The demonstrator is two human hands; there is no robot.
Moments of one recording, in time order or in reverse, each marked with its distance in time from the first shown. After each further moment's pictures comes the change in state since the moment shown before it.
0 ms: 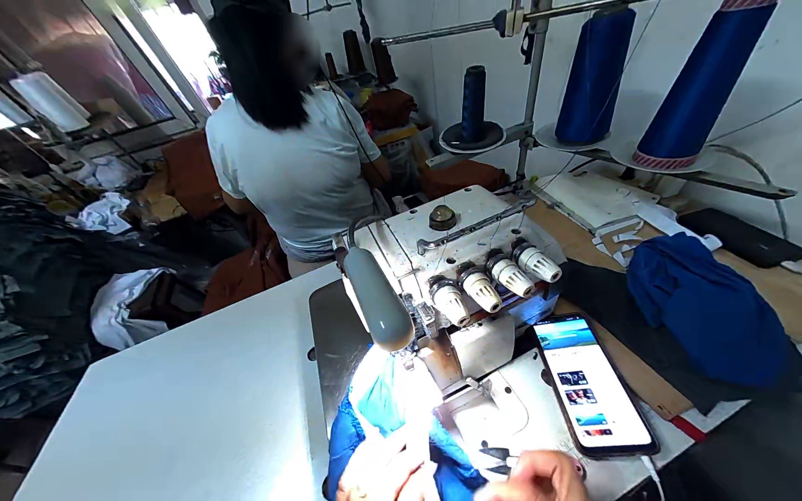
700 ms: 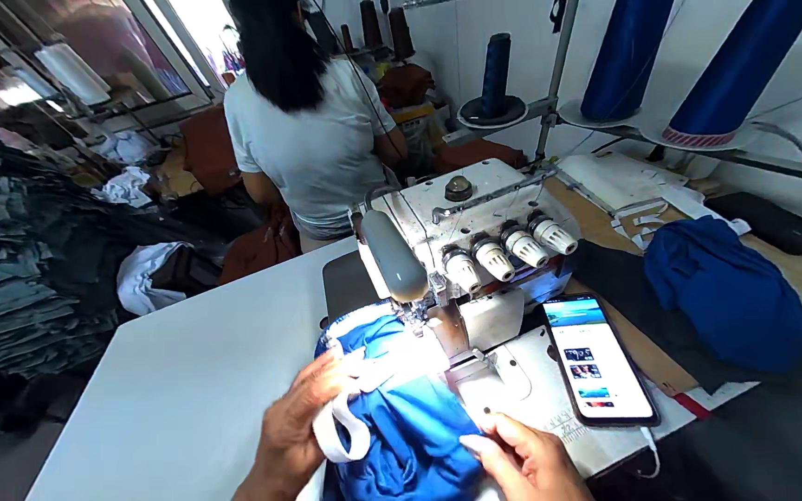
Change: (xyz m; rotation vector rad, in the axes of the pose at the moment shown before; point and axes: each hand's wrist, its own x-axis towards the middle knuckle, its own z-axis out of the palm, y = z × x) left_hand 0.020 -0.080 -0.051 -0.254 -0.122 -0.117; right_hand 0.020 0.023 0.005 -0.033 -0.206 -0.017
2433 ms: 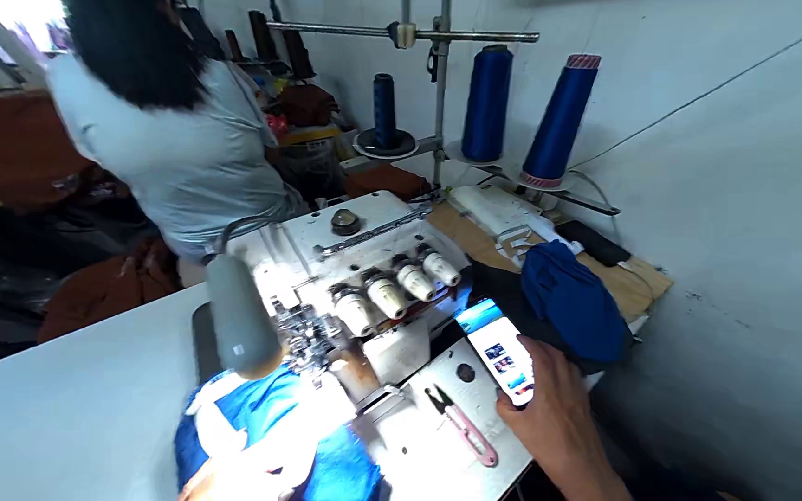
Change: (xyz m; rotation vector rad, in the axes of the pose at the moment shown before) left_hand 0.011 0.047 0.010 -0.040 -0.127 -0.114; right_hand 0.026 0.066 -0.100 -0.937 0.537 0.042
